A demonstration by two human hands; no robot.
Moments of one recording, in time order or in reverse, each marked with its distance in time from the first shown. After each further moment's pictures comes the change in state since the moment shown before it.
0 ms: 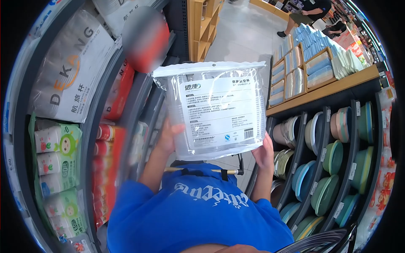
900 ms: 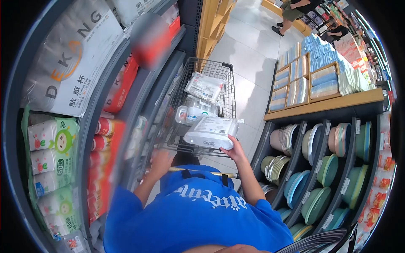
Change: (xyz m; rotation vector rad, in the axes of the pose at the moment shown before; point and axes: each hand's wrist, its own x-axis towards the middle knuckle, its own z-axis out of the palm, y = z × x) left_hand -0.138 -0.137 -0.176 1.792 0.192 -0.150; right_hand 0.053 0.172 -0.096 0.018 0.443 0.655
